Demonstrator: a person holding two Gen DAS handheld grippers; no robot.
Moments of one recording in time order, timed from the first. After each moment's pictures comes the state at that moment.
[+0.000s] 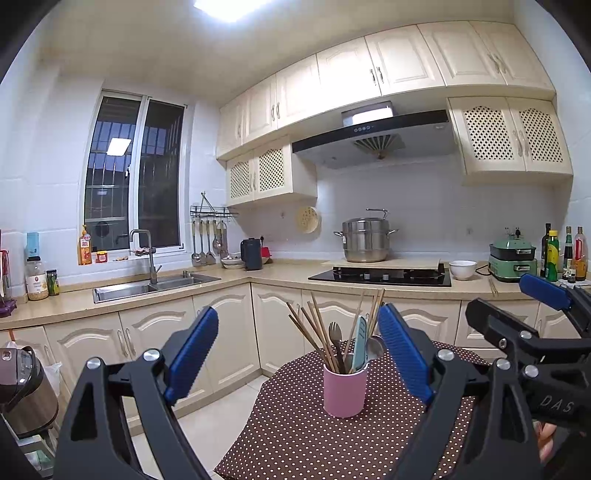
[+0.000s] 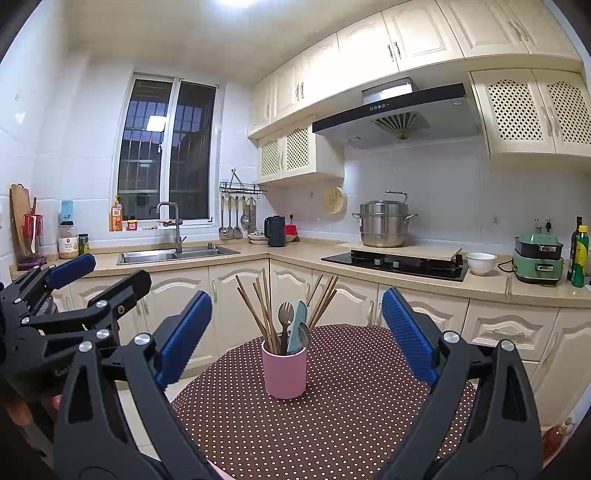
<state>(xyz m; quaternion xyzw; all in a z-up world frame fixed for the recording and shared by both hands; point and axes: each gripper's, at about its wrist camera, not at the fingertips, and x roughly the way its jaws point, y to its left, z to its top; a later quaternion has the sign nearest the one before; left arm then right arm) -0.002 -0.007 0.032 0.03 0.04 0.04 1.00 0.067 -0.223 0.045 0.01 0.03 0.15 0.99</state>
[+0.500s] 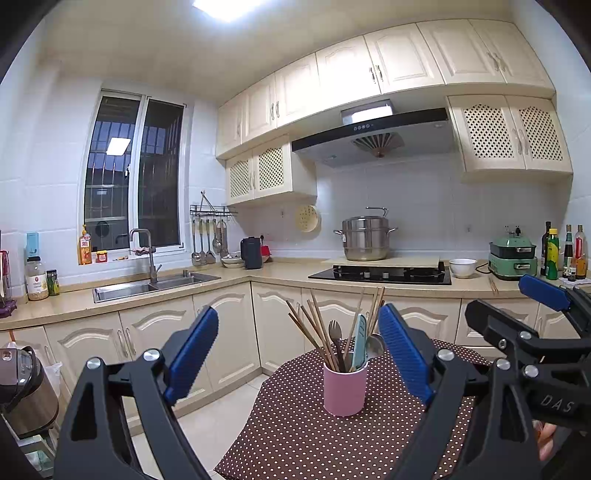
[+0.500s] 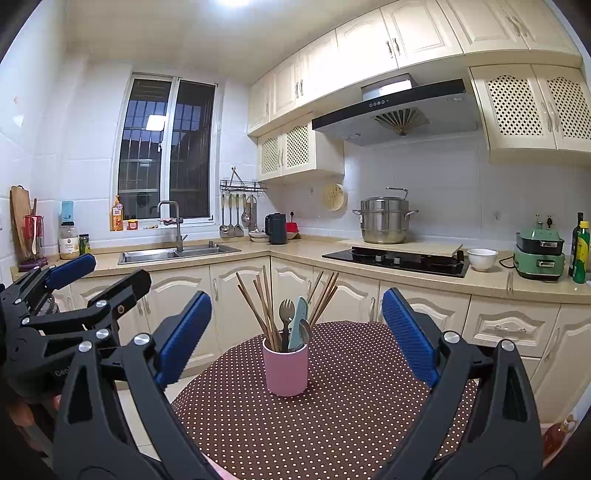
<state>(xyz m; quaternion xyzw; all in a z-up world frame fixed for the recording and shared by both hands) -0.002 -0.007 0.030 0.04 0.04 0.04 1.00 0.069 -0.222 0.042 0.01 0.04 0.15 0.99</state>
